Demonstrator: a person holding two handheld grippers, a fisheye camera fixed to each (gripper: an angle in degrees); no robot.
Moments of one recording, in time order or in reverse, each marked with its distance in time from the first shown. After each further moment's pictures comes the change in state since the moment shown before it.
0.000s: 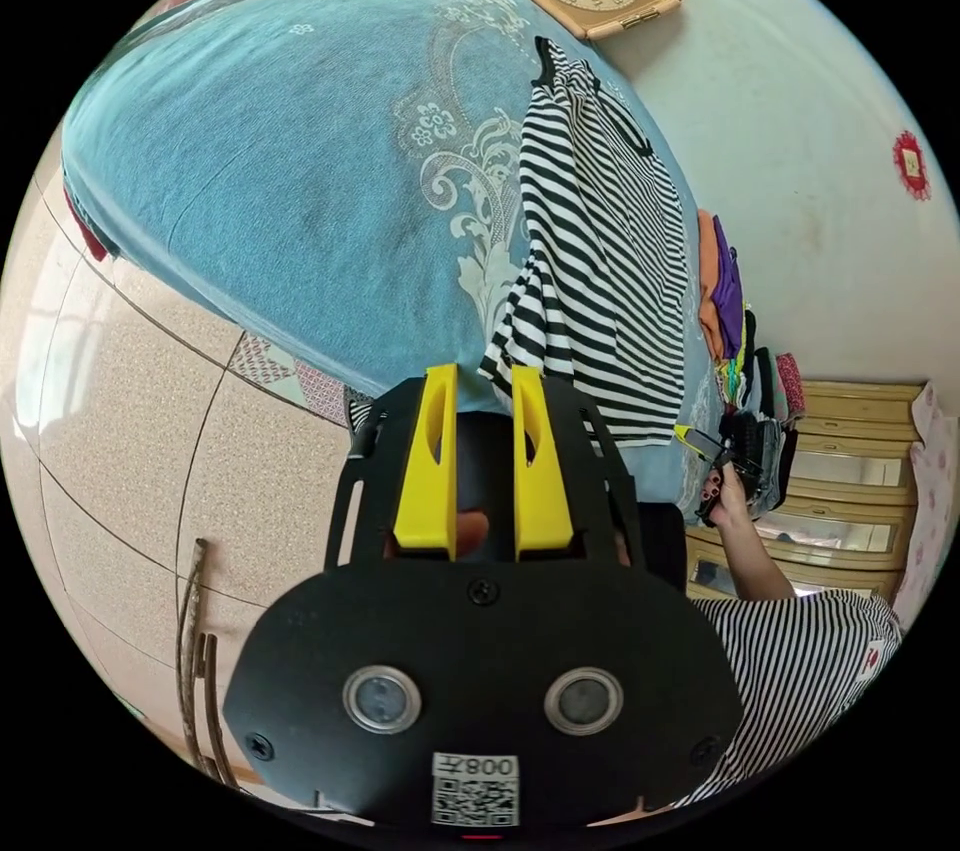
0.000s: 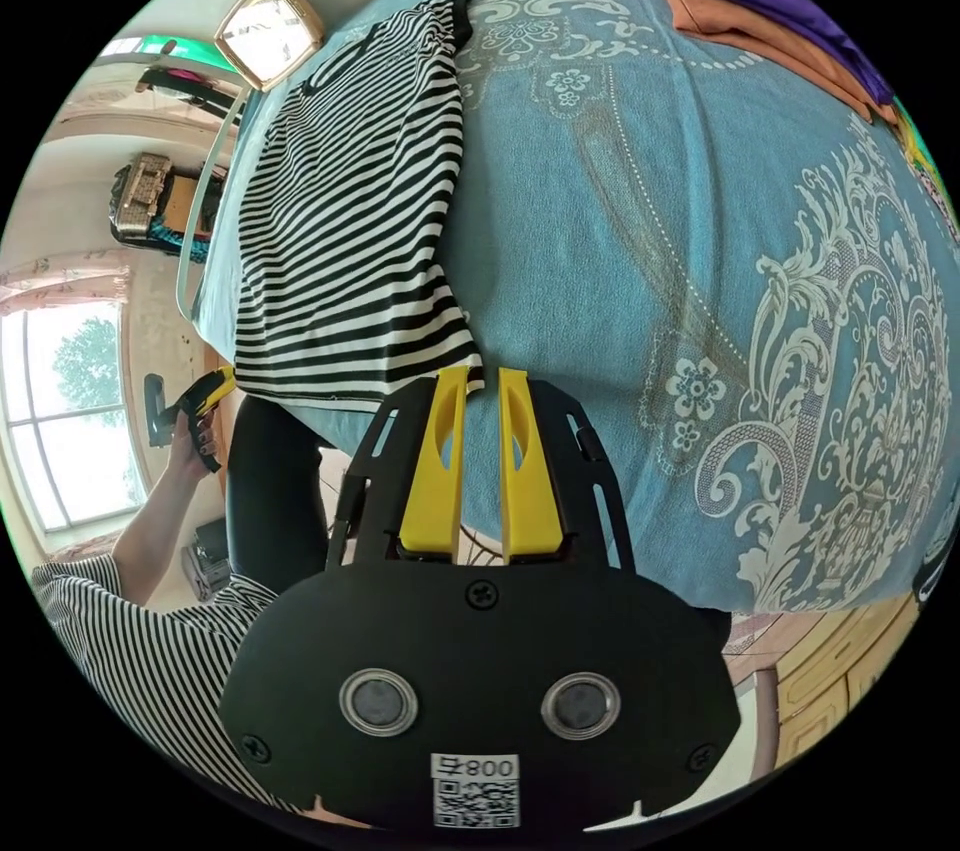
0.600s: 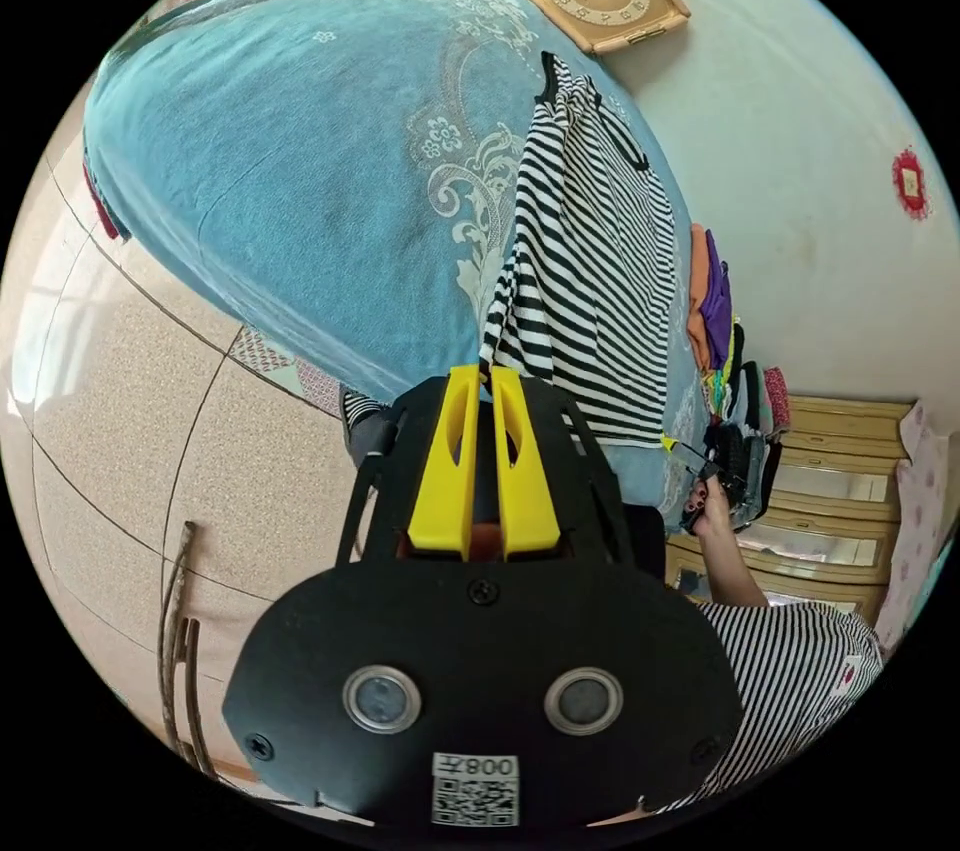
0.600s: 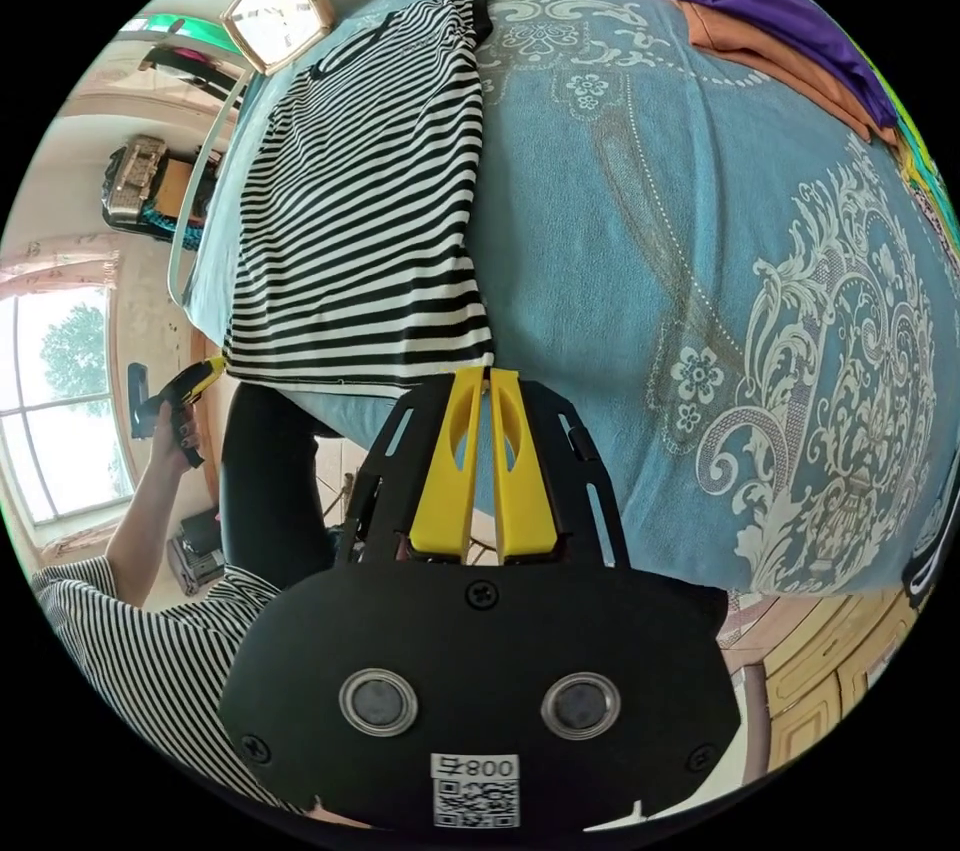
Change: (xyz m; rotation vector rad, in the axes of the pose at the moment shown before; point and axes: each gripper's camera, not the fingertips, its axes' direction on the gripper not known) left arm -0.018 0.060 -0.084 0.061 0.067 -0.077; right arm 0.040 0.057 -0.052 0.004 -0.005 -0.008
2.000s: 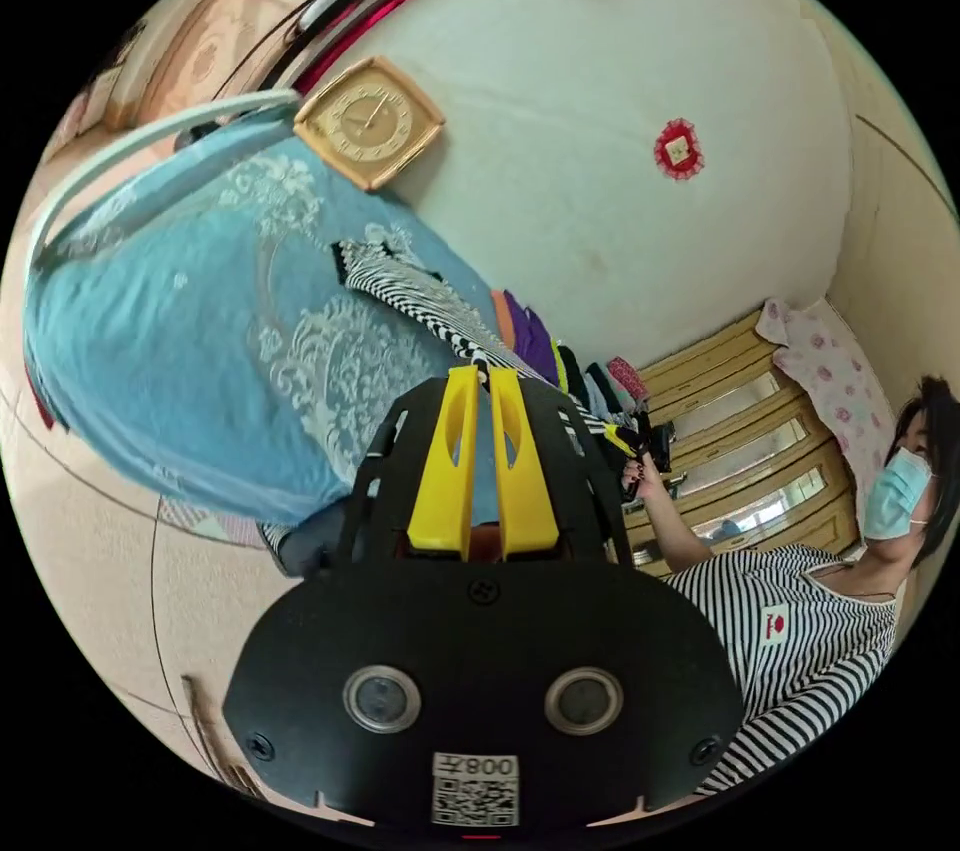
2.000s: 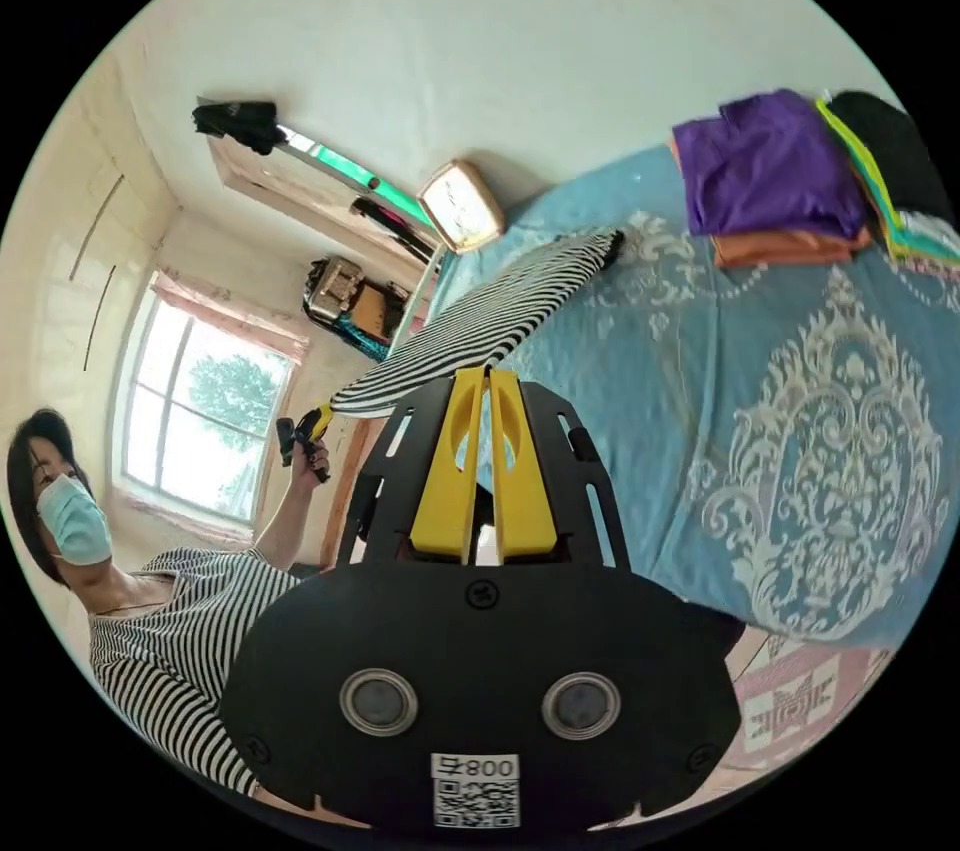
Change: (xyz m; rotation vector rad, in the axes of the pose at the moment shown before) left arm -0.015 0.085 -0.188 0.108 0.319 0.269; right arm 0.065 0.168 -0.302 0.367 -0.434 -0.050
